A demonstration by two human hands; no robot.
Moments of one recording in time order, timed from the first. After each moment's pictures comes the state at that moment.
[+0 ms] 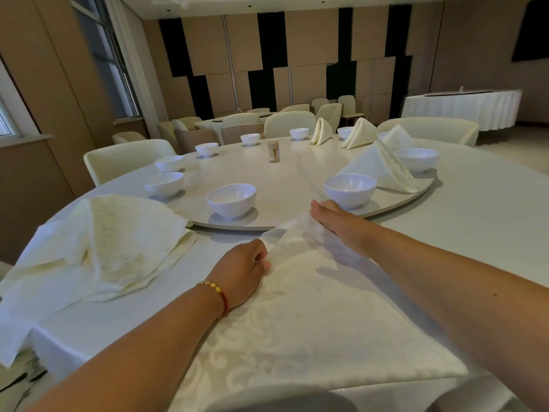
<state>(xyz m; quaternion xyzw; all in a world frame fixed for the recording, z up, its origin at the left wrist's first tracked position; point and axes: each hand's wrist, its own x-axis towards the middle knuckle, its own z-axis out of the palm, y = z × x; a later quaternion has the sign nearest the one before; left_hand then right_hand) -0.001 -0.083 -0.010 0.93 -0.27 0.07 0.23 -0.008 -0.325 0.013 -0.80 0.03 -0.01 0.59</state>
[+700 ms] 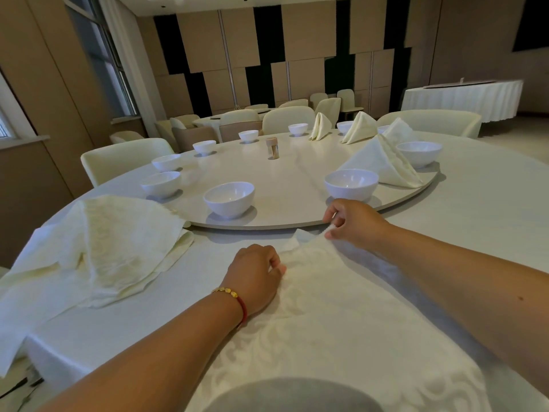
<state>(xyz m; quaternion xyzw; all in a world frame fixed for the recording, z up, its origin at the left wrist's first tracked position) -0.014 -0.107 -0.011 0.94 -0.24 0.05 0.23 -0.009 -0.342 0.009 -0.93 0.01 -0.14 0.35</state>
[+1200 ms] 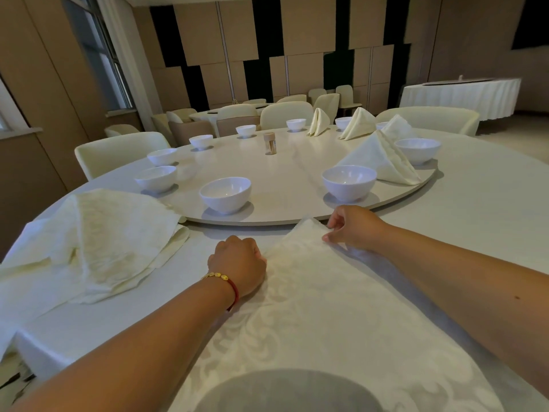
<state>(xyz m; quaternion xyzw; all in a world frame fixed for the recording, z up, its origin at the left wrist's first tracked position) 0.003 -0.105 -0.005 0.98 -0.12 0.05 0.15 -0.007 -0.344 0.003 -0.94 0.07 -0.08 0.31</state>
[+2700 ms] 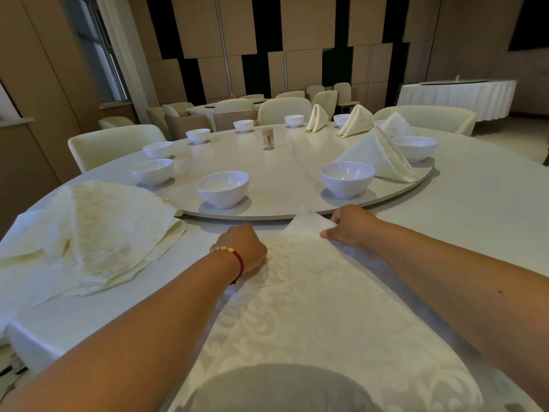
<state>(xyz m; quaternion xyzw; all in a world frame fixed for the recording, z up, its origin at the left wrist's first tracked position) 0.030 -0.118 -0.002 0.98 -0.09 -0.01 0.17 -0.008 -0.334 0.010 -0.97 0.12 -0.02 0.22</state>
